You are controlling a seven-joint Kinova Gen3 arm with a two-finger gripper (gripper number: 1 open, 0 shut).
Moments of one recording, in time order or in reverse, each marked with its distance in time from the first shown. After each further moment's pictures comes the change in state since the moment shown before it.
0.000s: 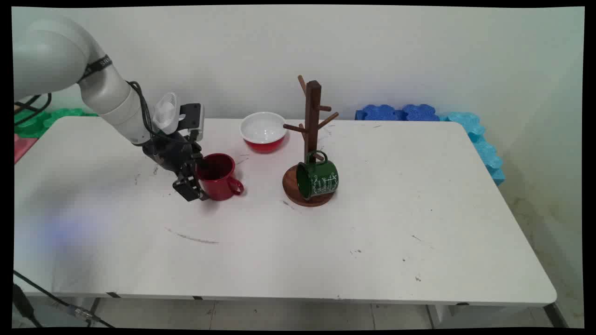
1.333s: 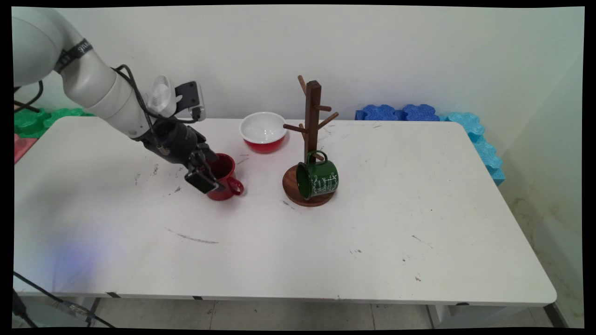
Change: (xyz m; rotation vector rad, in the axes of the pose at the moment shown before) arm 0.023 0.030 -0.038 0.036 0.134 -0.171
